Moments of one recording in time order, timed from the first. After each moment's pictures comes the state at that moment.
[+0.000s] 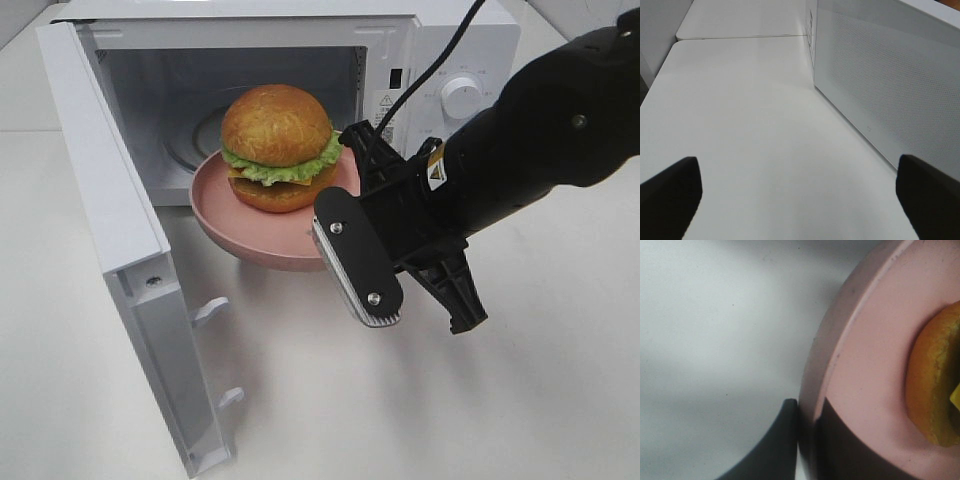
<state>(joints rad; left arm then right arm) 0.07 -0.01 -0.51 -0.17 1.04 0.15 0.70 1.61 -0.90 -0.05 0.31 -1.47</state>
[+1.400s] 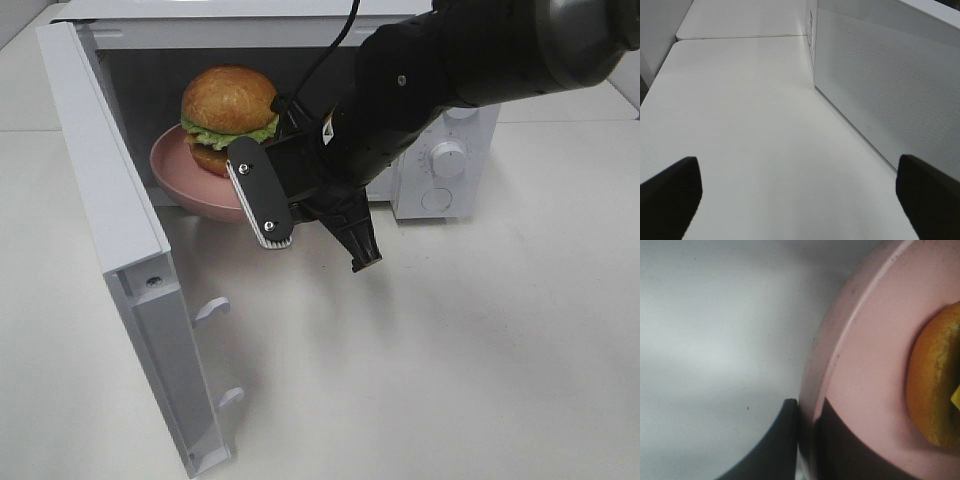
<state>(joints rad) 0.07 -0.01 -0.51 -0.17 1.04 0.15 0.70 1.92 -1.28 -0.06 0.35 -1.40</state>
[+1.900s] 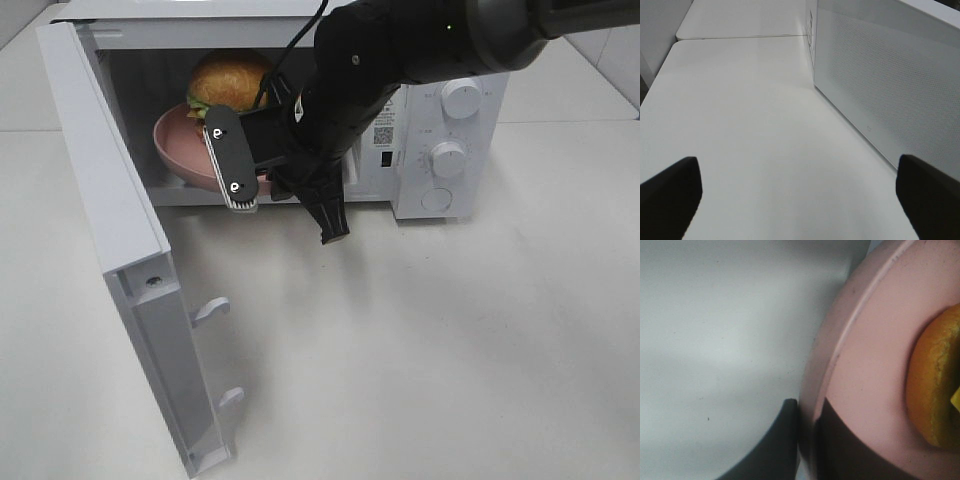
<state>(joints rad) 0.07 -0.01 -0.51 -0.17 1.04 0.15 0.70 2.04 -1.47 -0.15 0.44 -1.24</state>
